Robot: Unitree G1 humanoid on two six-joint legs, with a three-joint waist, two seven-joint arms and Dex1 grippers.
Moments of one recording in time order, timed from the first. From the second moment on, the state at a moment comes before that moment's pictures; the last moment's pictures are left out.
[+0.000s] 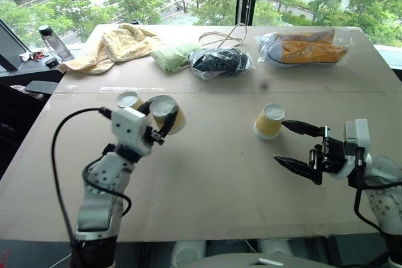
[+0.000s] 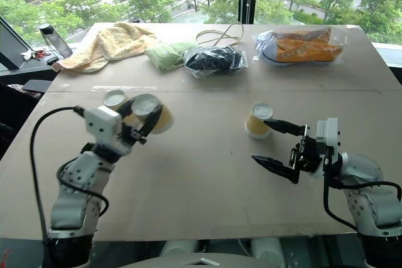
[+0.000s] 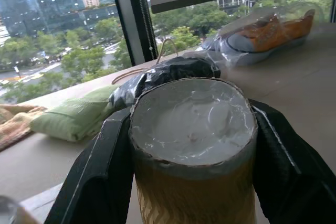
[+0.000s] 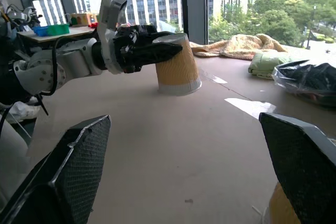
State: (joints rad) left arm -0.17 0.39 0.05 -0.23 -0.25 0.05 -0.53; right arm 0.07 -0.57 -0.20 -0.35 0.71 0.21 1.09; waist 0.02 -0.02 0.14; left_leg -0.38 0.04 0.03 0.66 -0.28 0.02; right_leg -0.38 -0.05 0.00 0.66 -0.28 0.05
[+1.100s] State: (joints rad) left arm -0.47 0.15 -0.21 0.25 -0.12 -0.09 -0.71; right arm 0.14 -0.58 -0.25 -0.38 0.66 0.20 0.97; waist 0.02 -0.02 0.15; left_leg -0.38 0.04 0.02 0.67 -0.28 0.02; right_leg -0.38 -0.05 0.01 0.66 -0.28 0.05
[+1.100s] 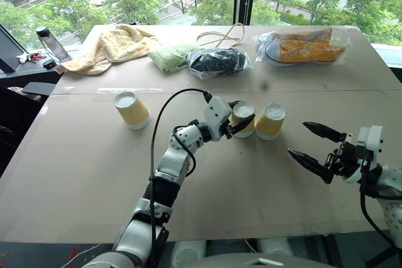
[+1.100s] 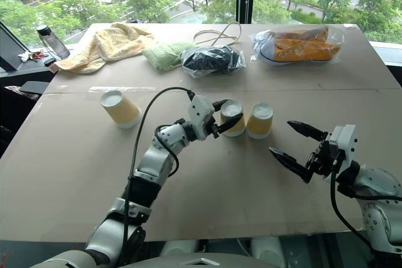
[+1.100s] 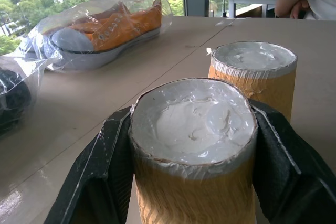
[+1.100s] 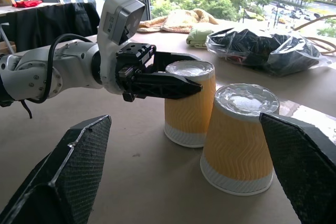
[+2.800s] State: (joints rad) left arm -0.08 0.25 0.33 -0.14 -0.14 0.14 -0.13; right arm -0.01 -0.61 -0.23 -0.40 0.83 0.32 1.10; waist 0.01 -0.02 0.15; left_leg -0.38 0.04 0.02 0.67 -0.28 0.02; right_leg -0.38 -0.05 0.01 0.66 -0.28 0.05
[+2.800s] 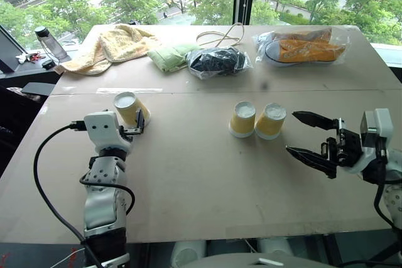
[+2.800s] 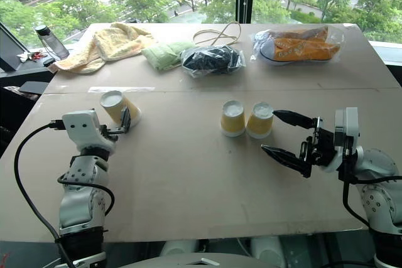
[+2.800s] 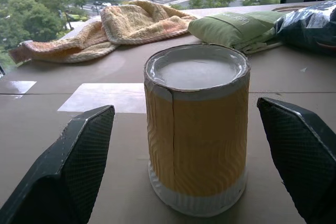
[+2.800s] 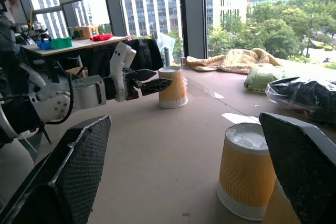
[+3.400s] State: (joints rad) left arm -0.21 0.30 0.31 0.04 -0.14 0.05 -0.14; right arm 0.00 -0.60 -0.23 -0.39 0.79 0.28 1.09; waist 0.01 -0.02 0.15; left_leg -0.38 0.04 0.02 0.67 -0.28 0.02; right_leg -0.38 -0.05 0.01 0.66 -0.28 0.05
